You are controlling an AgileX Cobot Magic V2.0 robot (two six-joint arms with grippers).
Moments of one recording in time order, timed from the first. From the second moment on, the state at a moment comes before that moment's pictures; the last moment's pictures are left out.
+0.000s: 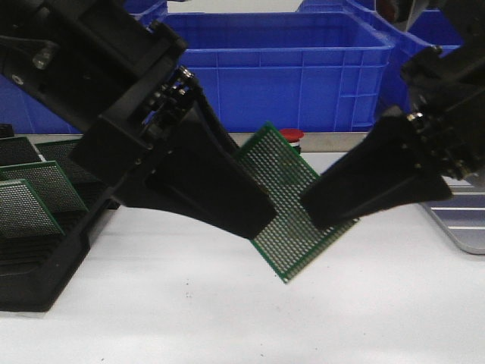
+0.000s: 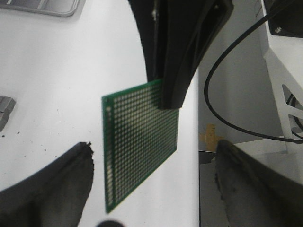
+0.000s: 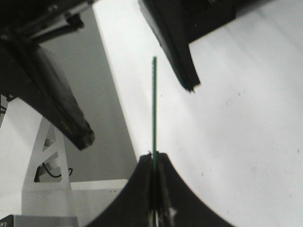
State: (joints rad) left arm -0.59 1.54 -0.94 -1.11 0.81 1.55; right arm 0.21 1.43 -0.63 1.29 0.96 -1.60
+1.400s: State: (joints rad) left arm -0.59 1.54 -0.94 -1.12 0.80 1.55; right arm -0.31 1.54 -0.72 1.32 0.35 -1.30
